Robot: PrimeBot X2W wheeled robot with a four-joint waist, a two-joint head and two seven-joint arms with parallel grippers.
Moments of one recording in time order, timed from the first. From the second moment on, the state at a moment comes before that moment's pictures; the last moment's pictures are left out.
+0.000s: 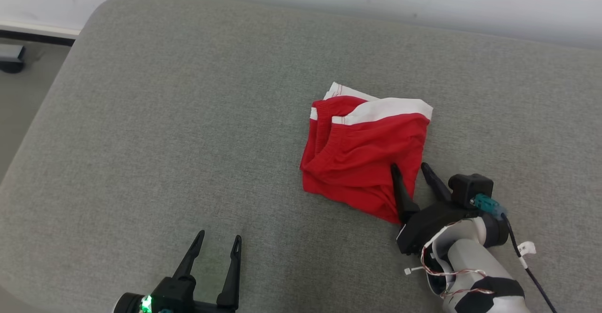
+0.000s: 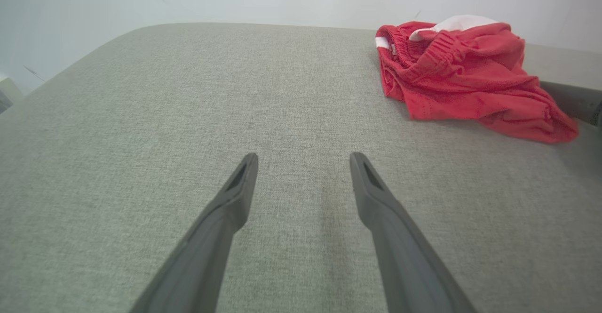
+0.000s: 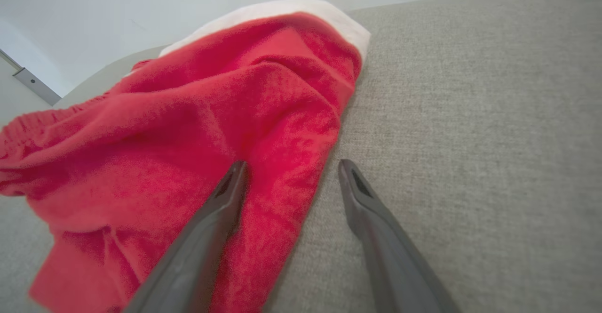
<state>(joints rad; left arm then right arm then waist) -0.09 0.05 -0.19 0.28 -0.11 -0.10 -0.26 -0.54 -0.05 0.16 0.85 0.30 0.13 -0.26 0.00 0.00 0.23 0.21</state>
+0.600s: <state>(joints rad) -0.08 0.05 -0.16 0.30 -0.09 -0.10 -0.26 -0.49 -0.05 0.19 0.88 0.35 0.13 -0.26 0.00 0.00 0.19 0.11</state>
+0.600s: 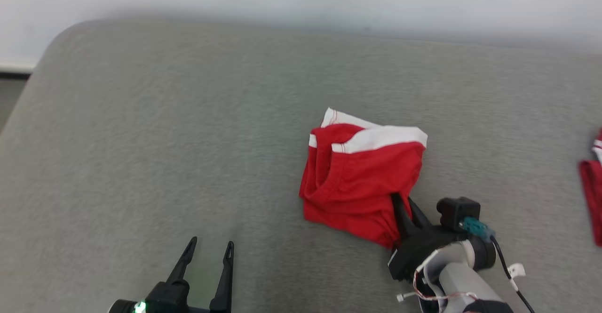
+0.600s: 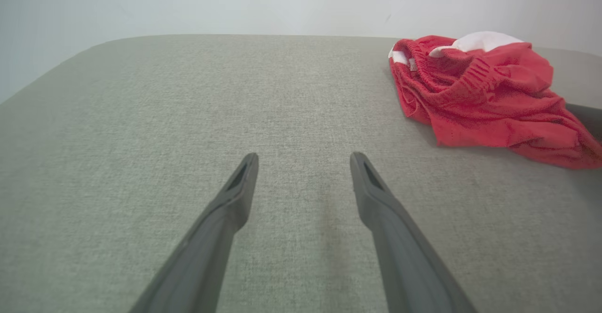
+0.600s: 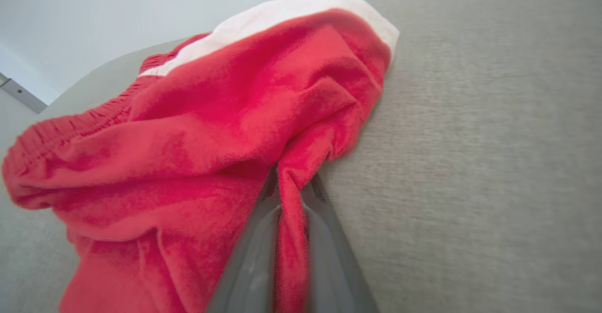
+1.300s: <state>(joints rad) -0.10 0.05 -0.15 0.31 -0.09 -0.12 -0.26 -0.39 -0.05 0.27 0.81 0.39 0.13 -0.26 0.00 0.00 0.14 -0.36</state>
